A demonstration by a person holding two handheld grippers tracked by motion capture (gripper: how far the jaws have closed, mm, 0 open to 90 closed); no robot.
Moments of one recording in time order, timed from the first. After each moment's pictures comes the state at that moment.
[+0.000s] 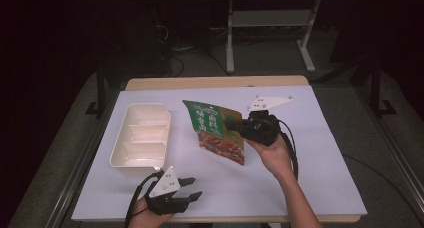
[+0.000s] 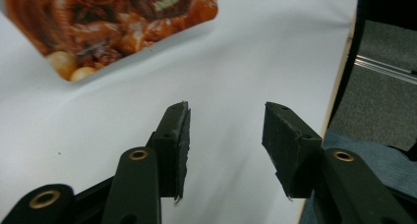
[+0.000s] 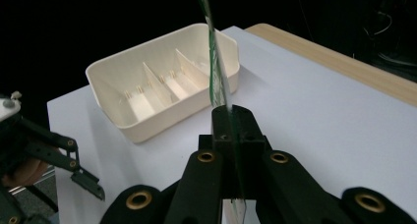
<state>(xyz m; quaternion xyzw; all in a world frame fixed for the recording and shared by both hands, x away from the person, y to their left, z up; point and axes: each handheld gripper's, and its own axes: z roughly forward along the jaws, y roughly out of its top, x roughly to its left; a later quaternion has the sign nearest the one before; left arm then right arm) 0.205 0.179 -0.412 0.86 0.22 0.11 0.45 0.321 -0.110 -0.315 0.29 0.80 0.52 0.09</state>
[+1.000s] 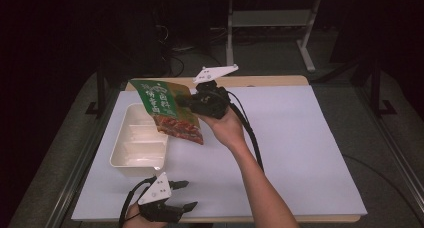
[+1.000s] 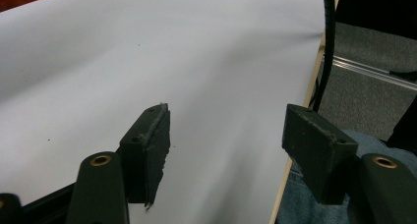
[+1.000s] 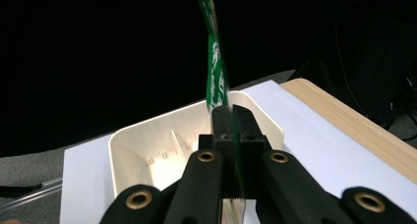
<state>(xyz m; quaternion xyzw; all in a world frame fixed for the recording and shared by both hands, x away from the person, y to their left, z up) 0.195 0.196 -0.418 0.86 0.21 0.10 0.46 0.362 -0.001 -0.264 0.22 0.80 0.55 0.08</state>
